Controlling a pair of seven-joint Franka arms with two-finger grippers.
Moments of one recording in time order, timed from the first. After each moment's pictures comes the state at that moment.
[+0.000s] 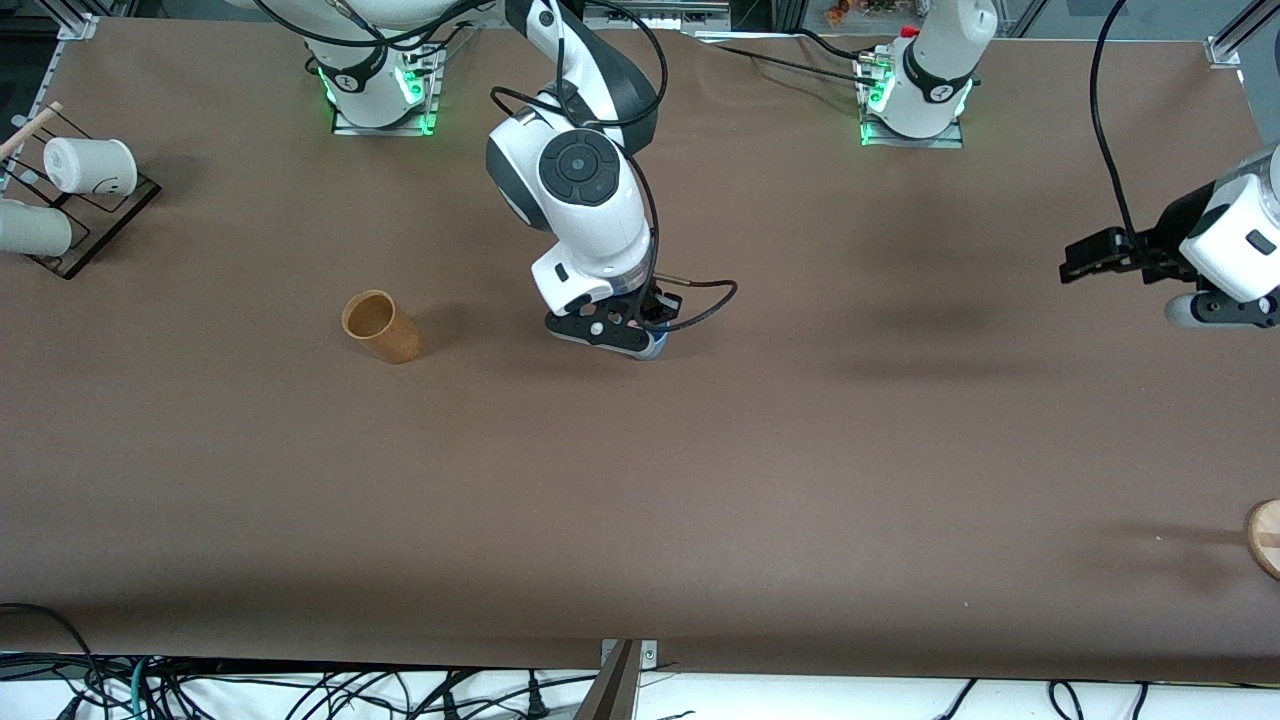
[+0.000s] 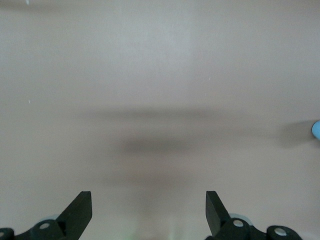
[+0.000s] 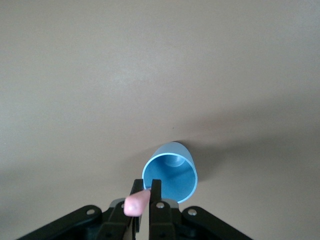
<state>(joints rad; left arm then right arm) -0.08 0.12 0.10 -1.53 -0.05 1.48 -0.02 0.74 0.65 0.00 -1.24 0.08 1.99 0.99</state>
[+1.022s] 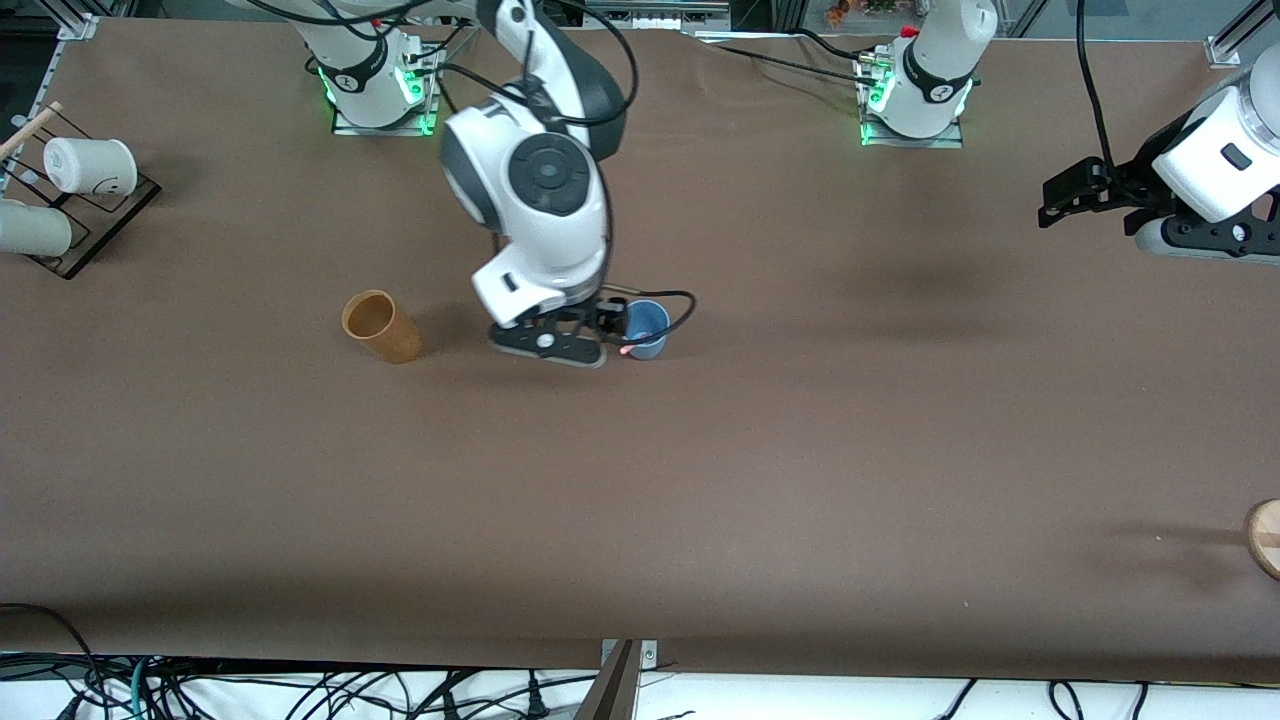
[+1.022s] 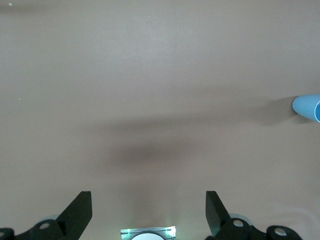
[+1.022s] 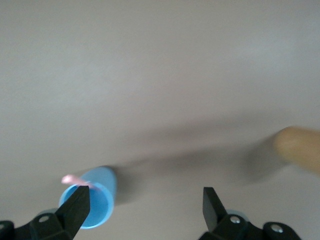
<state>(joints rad) -0.01 0.01 -0.05 -1.57 -0.05 1.44 -0.02 0.73 0.58 -0.14 -1.23 -0.02 1.77 0.77</state>
